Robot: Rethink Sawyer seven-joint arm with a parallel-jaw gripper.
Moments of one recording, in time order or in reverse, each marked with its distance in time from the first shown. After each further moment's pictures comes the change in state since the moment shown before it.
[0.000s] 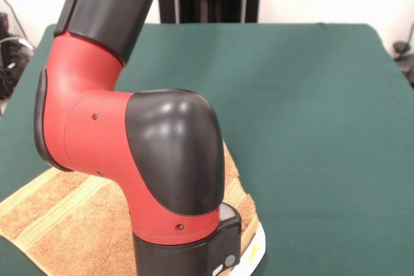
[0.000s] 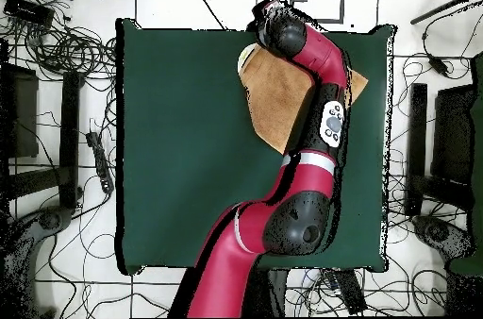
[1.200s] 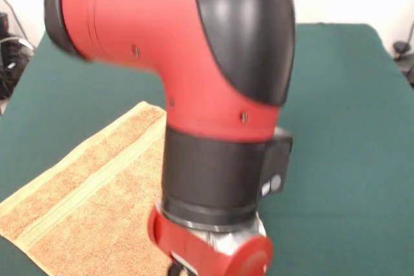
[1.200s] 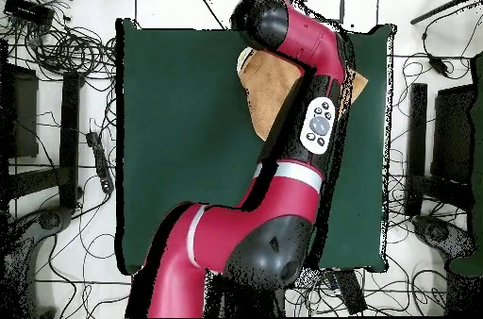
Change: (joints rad) arm 0.226 -0.393 0.430 0.408 -0.529 -0.050 0.000
